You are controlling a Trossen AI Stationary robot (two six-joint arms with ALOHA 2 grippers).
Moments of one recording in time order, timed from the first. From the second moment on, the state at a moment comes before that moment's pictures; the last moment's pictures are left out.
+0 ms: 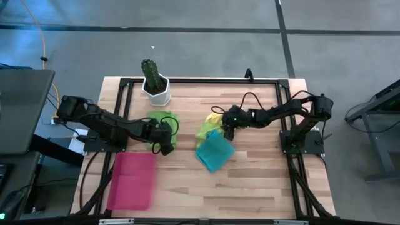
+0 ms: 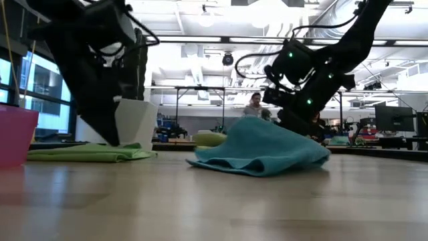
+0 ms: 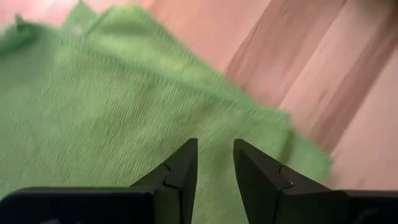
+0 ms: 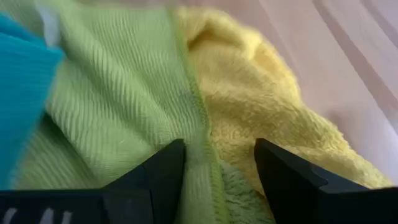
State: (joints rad) left arm -0.02 1.38 0.59 -0.41 -0.33 -0.65; right arm -0.23 1.65 0.62 0.16 0.12 0.00
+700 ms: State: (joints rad) left arm -0.08 1.26 0.59 0.10 -0.34 -0.41; right arm -0.25 1.40 0.61 -0.54 0.64 0.35
